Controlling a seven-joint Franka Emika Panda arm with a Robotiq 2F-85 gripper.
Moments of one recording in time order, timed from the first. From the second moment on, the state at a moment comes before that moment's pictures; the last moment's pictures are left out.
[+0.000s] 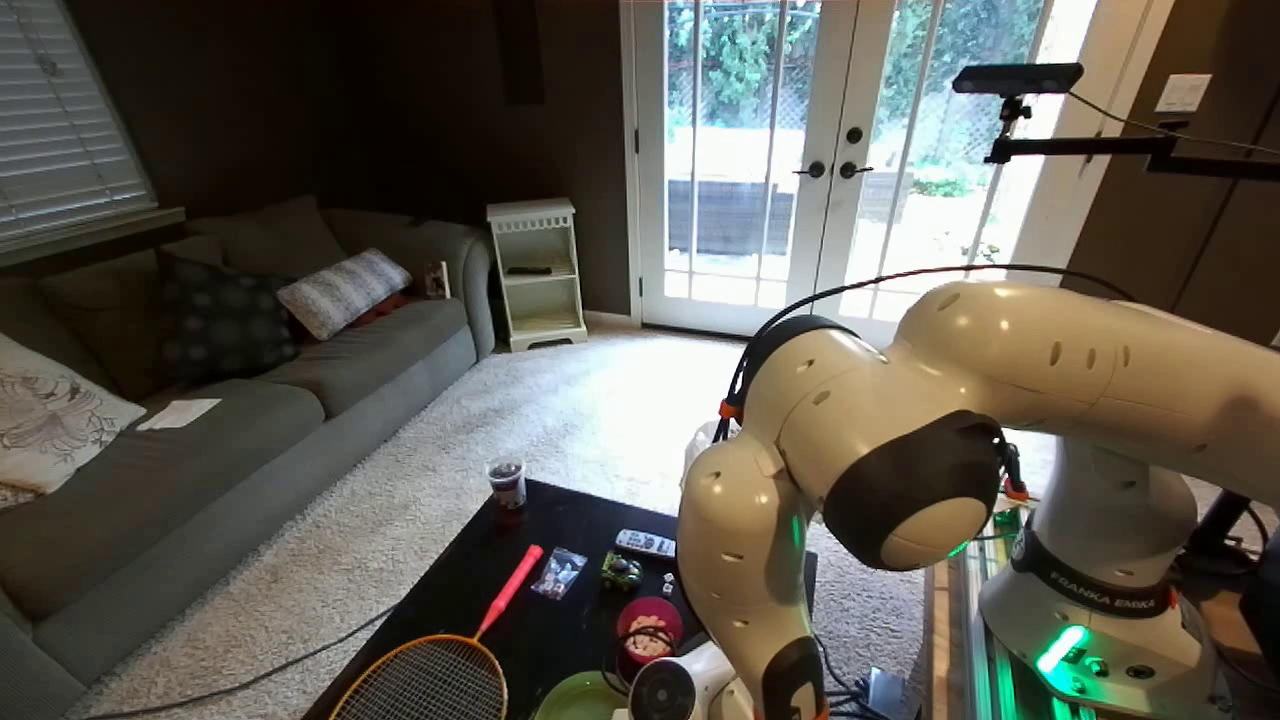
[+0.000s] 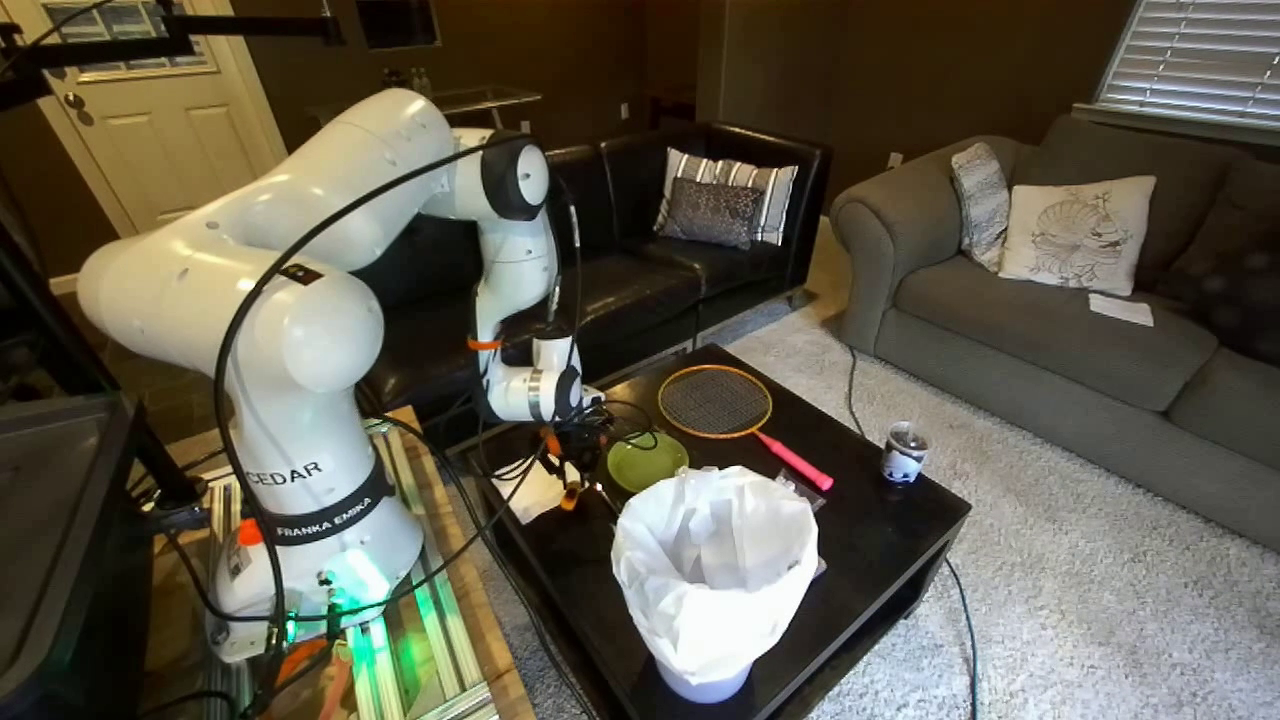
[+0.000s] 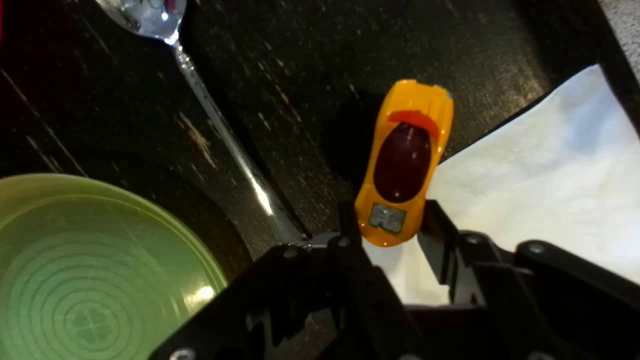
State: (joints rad) arm 0.69 1.25 -0.11 -1.96 -0.28 3.09 -0.16
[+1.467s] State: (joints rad) arm 0.71 1.25 -0.17 -2.06 -0.56 3.28 -0.51
